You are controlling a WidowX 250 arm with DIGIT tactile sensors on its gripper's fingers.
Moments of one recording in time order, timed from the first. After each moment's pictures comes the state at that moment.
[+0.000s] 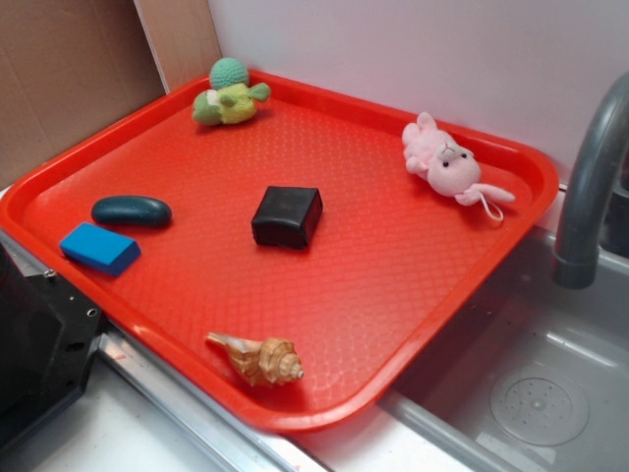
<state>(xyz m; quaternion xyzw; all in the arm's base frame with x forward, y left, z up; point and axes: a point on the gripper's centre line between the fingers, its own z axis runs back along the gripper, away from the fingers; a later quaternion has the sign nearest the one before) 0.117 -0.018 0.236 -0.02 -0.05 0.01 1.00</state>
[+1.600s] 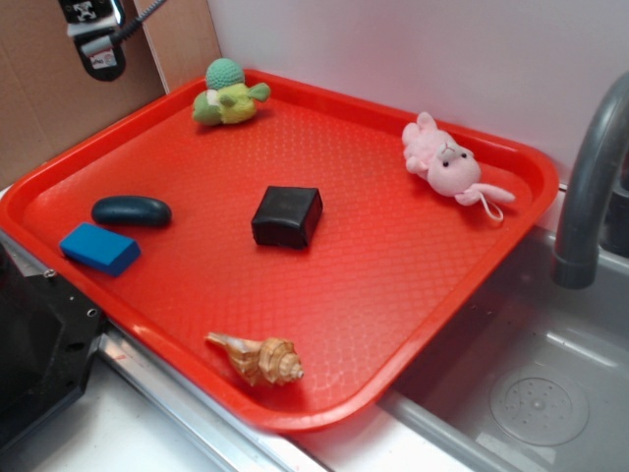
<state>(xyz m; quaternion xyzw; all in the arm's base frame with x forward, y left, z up) 0.192 0.054 0.154 0.02 -0.03 -0.24 0.97</state>
